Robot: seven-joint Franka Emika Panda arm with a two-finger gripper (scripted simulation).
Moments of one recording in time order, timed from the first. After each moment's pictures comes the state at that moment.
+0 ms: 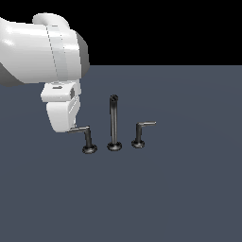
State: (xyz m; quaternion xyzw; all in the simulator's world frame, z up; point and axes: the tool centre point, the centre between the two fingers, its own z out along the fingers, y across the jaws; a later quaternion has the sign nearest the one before) arm -0.042 0.164 0.098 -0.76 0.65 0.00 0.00
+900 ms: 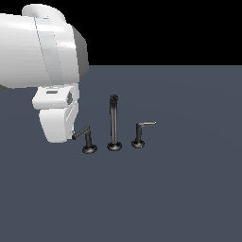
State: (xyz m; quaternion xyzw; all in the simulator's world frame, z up) arm -0.086 0.155 0.098 -0.76 0.65 0.00 0.01
